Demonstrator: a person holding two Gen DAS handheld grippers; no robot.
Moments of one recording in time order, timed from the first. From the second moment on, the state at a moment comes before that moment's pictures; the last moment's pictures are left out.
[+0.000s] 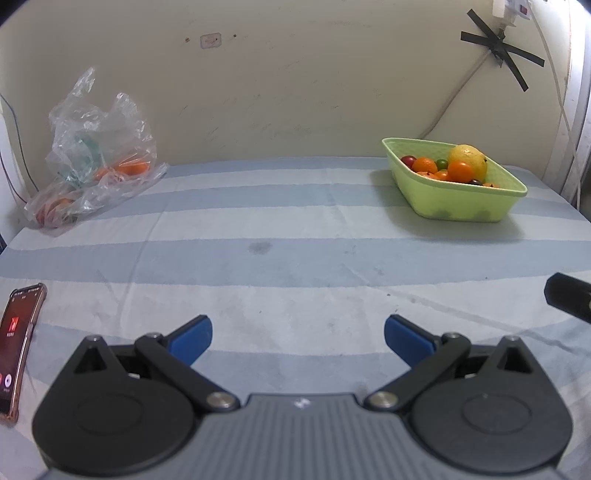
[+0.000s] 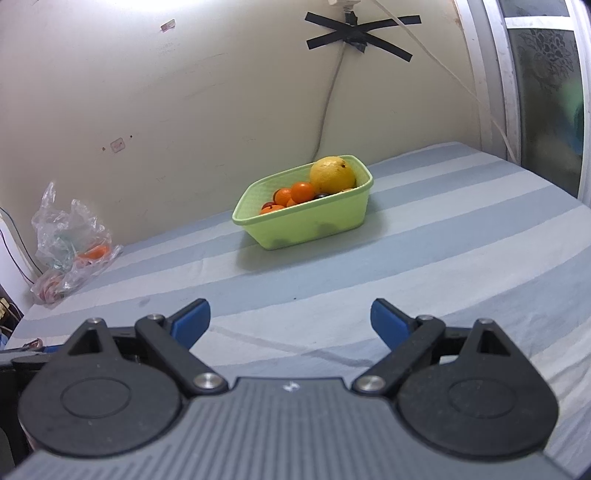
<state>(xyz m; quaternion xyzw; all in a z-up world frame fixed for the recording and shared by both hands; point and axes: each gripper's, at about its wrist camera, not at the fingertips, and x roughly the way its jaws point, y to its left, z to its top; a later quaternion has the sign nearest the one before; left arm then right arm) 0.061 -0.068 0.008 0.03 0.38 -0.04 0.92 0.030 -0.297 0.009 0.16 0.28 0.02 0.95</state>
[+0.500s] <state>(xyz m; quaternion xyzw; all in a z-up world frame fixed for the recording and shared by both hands) 0.056 -0.090 0.010 0.05 0.38 -0.04 0.92 0.032 -0.311 0.017 0.16 0.28 0.04 0.95</state>
